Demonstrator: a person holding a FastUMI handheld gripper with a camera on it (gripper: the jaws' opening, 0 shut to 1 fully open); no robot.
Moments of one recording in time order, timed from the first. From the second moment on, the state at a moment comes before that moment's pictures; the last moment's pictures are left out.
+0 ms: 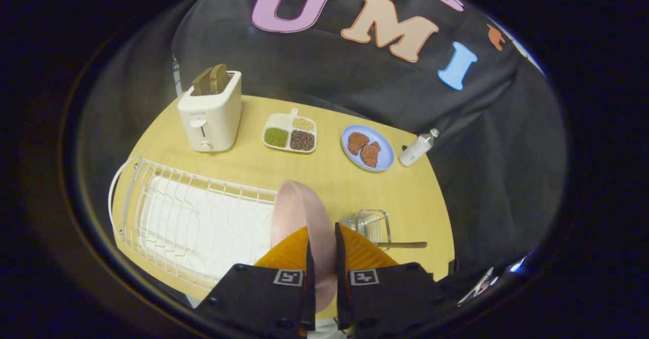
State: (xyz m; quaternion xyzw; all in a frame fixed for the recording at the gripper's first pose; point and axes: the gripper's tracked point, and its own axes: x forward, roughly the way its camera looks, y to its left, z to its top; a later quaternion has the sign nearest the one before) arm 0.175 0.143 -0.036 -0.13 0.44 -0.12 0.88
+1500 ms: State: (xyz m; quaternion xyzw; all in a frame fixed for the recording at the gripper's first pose) arm 0.004 -0.037 -0.103 0.18 0.33 -0.02 0.93
